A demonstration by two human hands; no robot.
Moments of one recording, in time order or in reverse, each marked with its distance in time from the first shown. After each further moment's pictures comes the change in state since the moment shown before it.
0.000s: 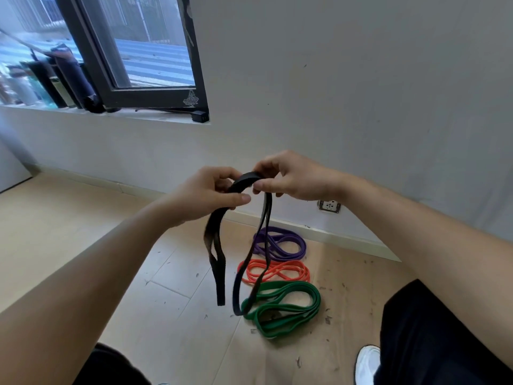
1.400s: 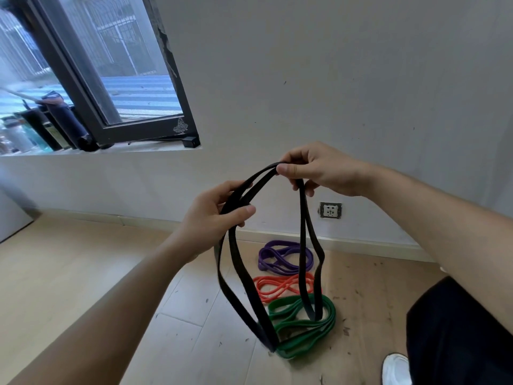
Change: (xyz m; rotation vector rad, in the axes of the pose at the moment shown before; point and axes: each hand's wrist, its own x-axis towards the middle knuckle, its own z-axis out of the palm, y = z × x) left_hand 0.003 0.008 0.017 -0.110 0.132 0.135; right_hand -0.021 0.020 -0.045 0.336 0.193 0.084
